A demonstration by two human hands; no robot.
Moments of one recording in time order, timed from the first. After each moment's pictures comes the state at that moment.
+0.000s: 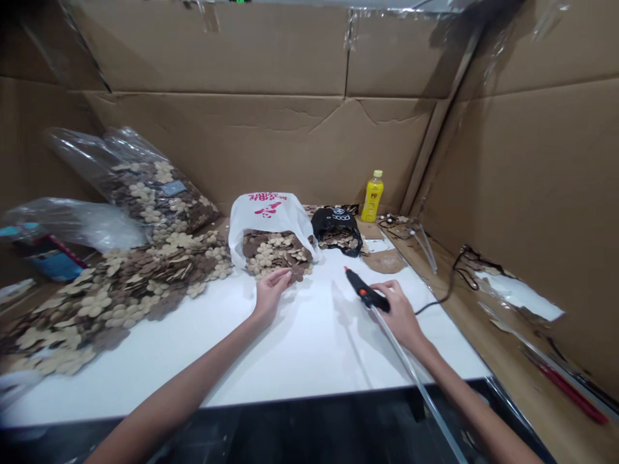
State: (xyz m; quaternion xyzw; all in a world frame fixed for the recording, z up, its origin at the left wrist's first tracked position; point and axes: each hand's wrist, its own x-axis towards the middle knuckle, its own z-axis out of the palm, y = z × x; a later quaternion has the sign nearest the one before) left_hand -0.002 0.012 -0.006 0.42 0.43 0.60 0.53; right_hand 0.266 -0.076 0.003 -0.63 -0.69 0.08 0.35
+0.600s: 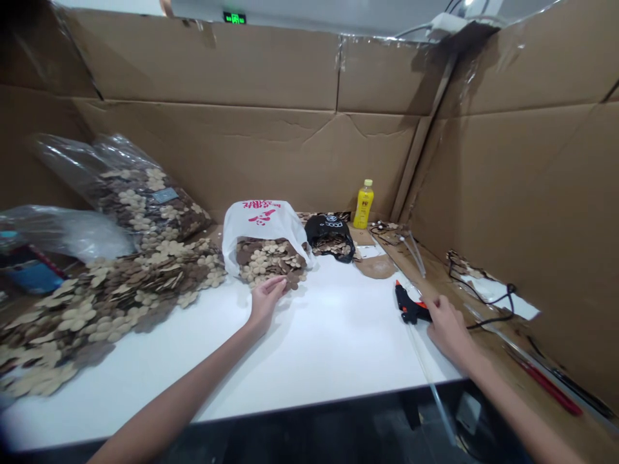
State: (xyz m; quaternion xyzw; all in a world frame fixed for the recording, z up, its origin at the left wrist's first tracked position) left_hand -0.002 0.010 -0.003 0.41 0.43 0.60 0.54; right_hand 0.387 -0.102 -0.035 -0.74 -0.65 -0.16 0.08
